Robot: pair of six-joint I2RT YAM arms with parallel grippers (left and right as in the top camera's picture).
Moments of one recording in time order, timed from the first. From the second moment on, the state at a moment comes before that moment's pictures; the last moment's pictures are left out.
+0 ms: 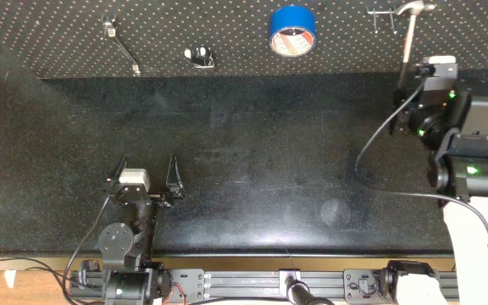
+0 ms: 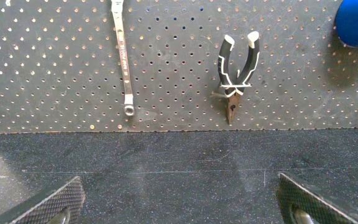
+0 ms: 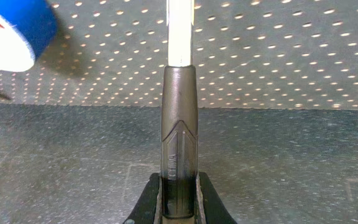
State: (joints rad) left arm -0.01 0.01 0.01 -0.07 0.02 -0.02; right arm -0.10 1.11 0.93 -0.48 -0.26 0.00
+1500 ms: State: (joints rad) left arm -0.01 0.01 0.01 -0.07 0.02 -0.02; right arm -0.04 0.92 0.43 0.24 -0.18 0.01
